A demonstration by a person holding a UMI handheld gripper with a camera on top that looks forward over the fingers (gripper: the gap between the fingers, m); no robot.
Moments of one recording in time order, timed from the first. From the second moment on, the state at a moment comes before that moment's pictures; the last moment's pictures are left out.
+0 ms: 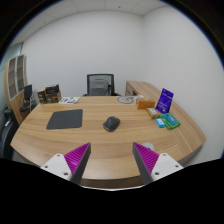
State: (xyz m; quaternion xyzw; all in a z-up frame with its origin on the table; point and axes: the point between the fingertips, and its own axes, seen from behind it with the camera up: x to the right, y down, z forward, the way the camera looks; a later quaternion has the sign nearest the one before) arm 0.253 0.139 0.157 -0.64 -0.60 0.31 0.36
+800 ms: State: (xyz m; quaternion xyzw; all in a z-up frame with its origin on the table) arm 0.082 0.145 0.052 -0.66 -0.62 0.27 0.34
